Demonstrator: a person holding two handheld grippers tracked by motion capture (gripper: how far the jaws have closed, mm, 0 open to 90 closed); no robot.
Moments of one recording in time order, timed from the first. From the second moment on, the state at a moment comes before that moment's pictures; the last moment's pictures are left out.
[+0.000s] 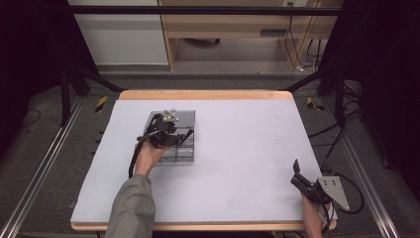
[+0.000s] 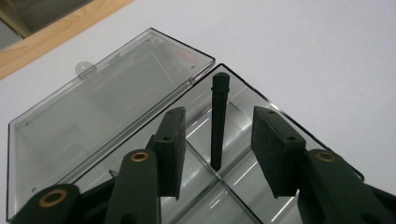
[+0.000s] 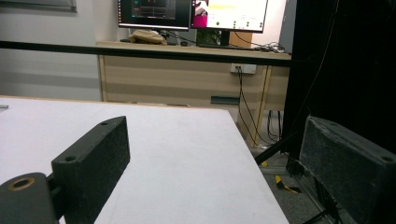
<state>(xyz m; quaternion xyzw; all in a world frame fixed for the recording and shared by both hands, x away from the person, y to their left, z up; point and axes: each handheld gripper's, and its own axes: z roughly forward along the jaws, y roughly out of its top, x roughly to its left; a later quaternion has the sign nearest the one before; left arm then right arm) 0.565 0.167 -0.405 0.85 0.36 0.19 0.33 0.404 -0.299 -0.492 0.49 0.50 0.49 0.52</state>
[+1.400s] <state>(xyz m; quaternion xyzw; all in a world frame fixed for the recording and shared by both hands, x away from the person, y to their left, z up) 0.428 0.280 -0.423 0.68 0.41 0.33 0.51 0.404 -0.299 -0.493 0.49 0.50 0.49 0.52</state>
